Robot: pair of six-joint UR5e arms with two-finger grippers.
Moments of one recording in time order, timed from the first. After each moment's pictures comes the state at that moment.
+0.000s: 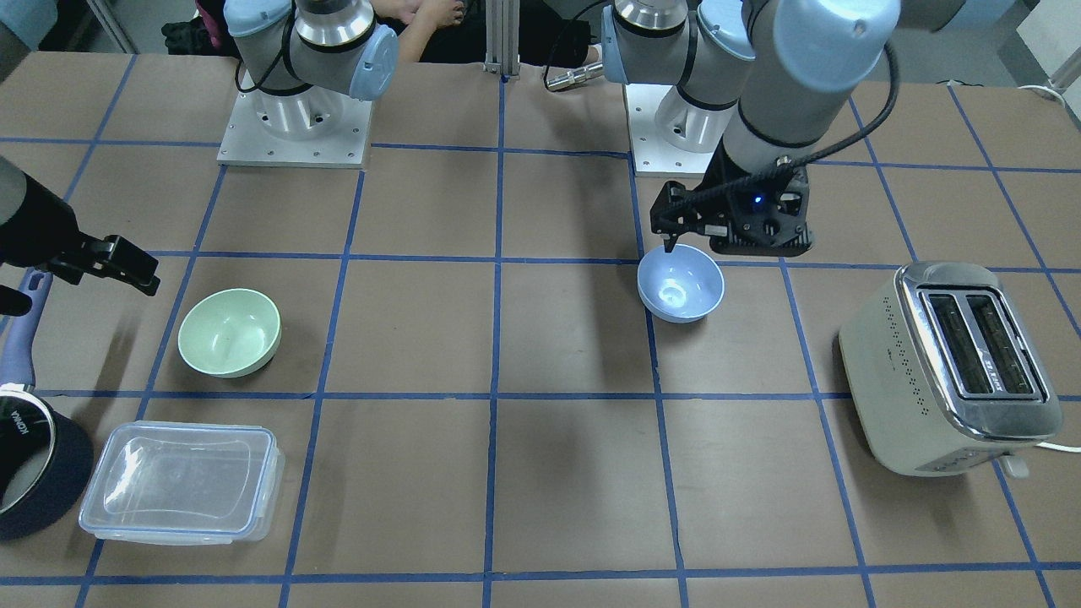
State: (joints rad) left arm -1.59 -1.59 -1.80 -1.42 1.59 -0.02; right arm 1.18 -1.44 1.75 -1.74 -1.57 -0.24
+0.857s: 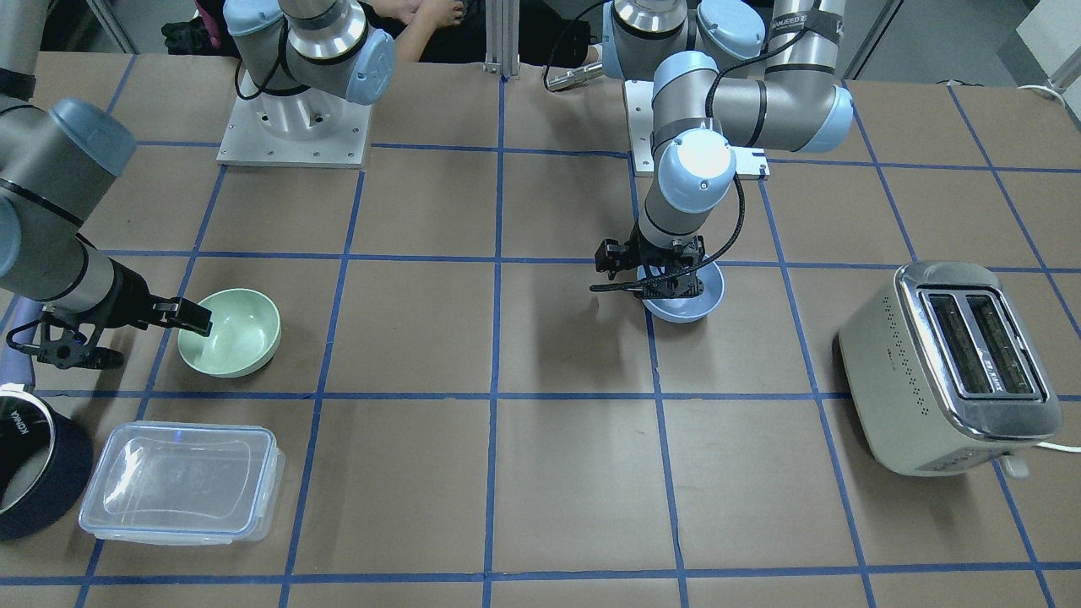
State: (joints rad) left arm -1.64 -1.68 -2.21 -1.02 1.58 -0.11; right arm 1.15 -1.30 1.98 -2.04 -1.56 -0.29
